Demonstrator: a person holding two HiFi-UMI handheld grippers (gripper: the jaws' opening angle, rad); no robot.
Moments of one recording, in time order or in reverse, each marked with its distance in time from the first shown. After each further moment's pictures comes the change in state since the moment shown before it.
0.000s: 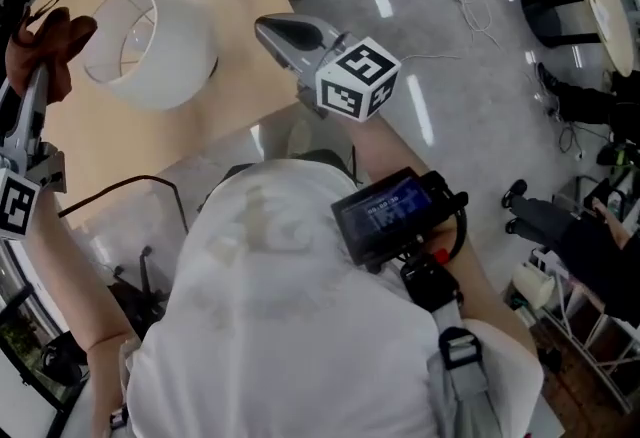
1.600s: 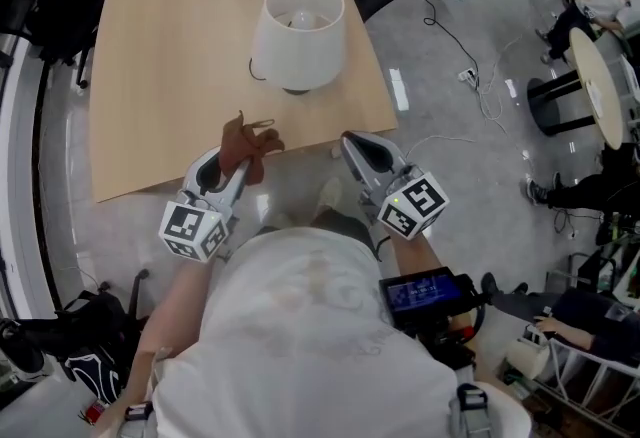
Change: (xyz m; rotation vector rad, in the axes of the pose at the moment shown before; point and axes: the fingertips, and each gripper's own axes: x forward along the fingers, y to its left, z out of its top) left arm -0.153 -0.078 -0.241 -0.234 -0.046 -0.008; right arm -0.019 0.211 -0.073 -0.125 0.049 -0.074
